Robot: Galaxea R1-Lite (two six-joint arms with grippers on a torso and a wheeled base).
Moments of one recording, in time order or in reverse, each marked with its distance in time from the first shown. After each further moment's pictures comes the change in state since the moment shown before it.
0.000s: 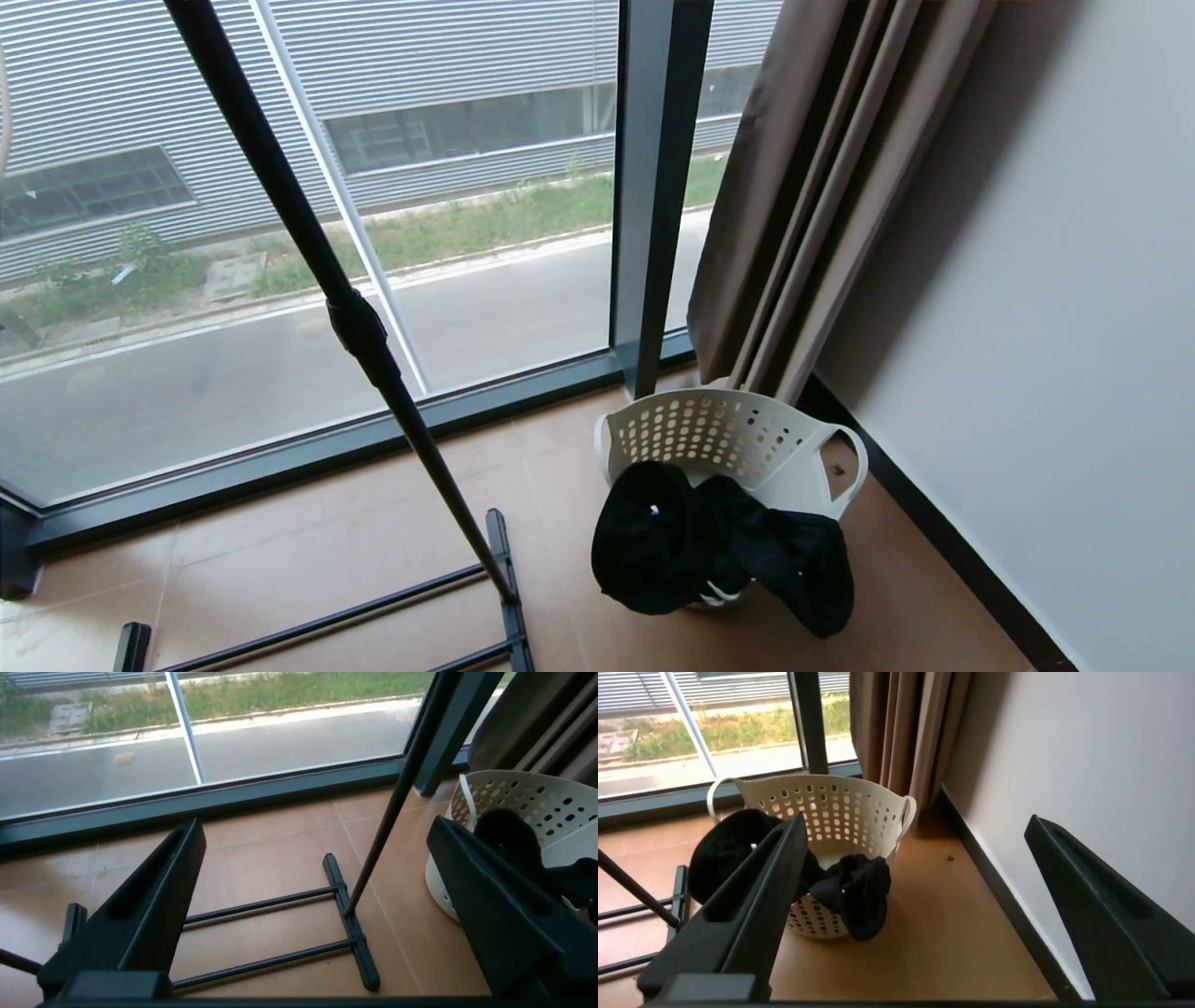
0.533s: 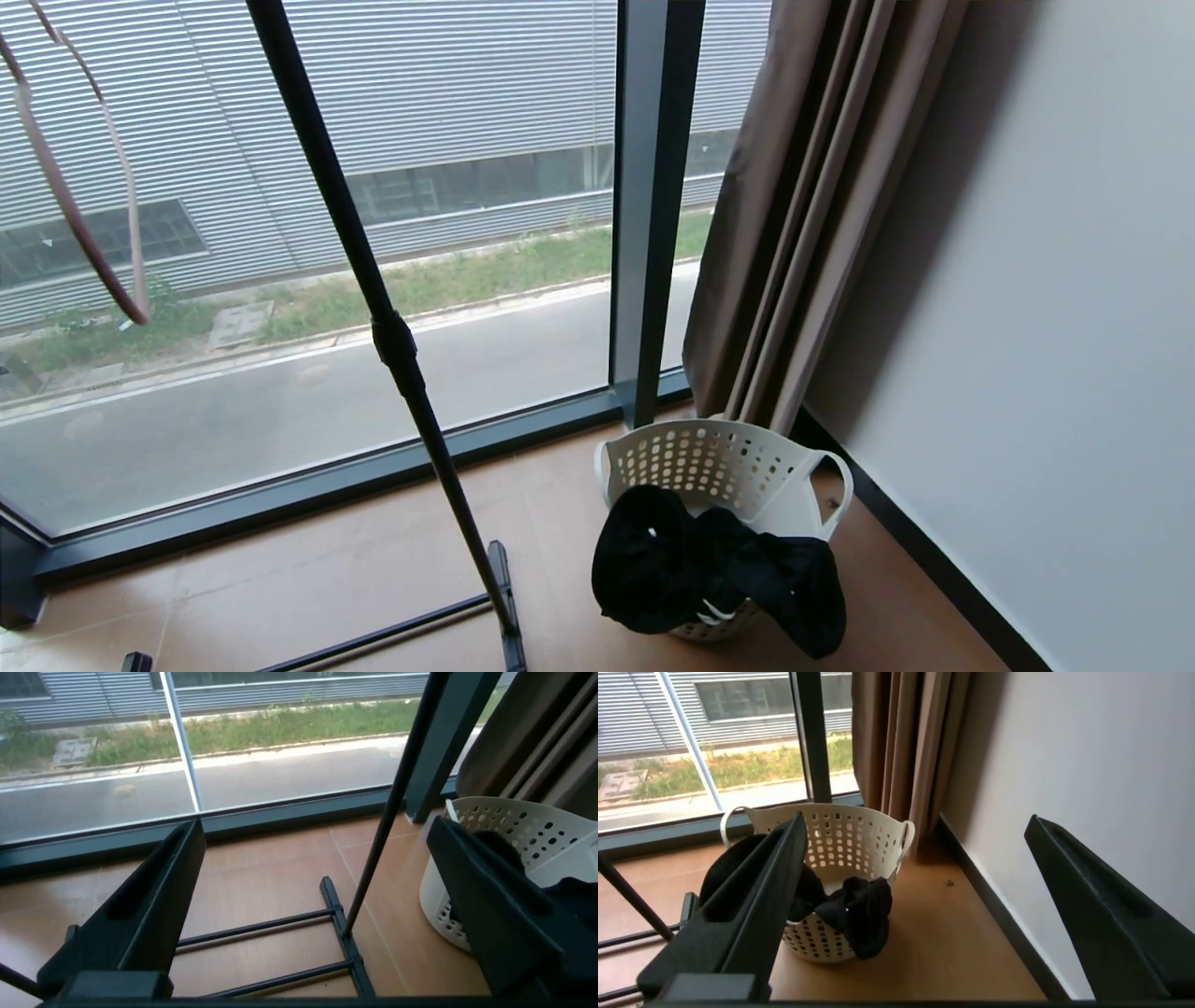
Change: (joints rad) left arm 0.000 0.000 0.000 0.000 -0.001 0.000; right arm 0.000 0.000 0.000 0.000 -0.001 0.014
